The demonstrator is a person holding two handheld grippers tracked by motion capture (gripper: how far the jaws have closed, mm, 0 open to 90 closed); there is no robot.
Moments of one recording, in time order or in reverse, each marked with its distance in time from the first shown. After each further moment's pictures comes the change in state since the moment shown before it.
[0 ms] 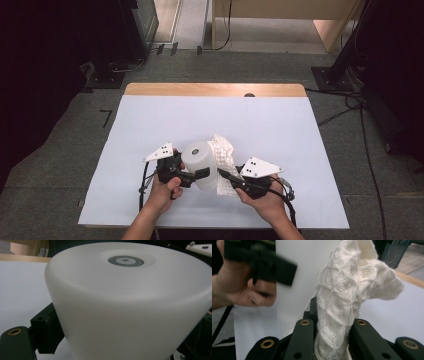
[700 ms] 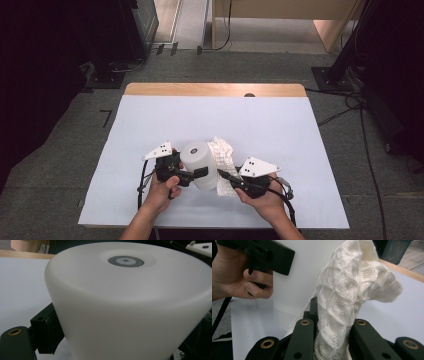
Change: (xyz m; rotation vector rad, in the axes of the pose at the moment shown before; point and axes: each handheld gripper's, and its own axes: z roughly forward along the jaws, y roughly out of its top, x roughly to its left) left arm 0.000 0.000 0.002 0.035 0.007 0.005; right arm -0.002 -0.003 0.003 0.019 -0.004 -0.003
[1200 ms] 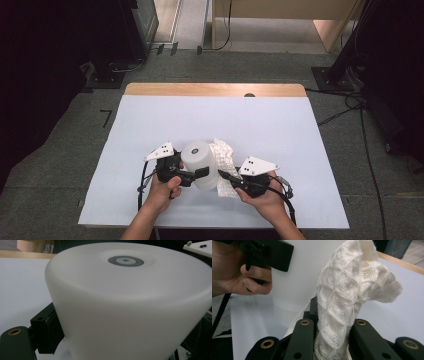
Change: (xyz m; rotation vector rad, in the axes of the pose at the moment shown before) left arm -0.002 0.000 0.001 0.010 0.032 0.016; right arm -0.005 -0.004 0.004 0.033 0.018 0.021
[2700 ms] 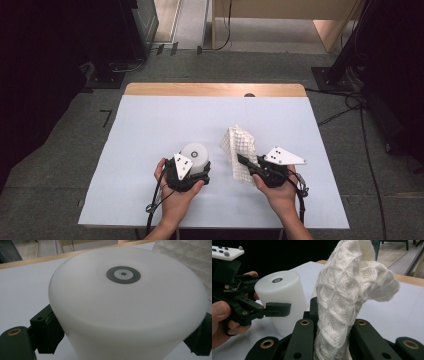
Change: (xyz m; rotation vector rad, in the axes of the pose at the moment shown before) left arm -0.036 -0.026 0.035 0.074 0.767 0.165; right arm -0.037 -0.009 -0.030 -0.157 -0.123 0.174
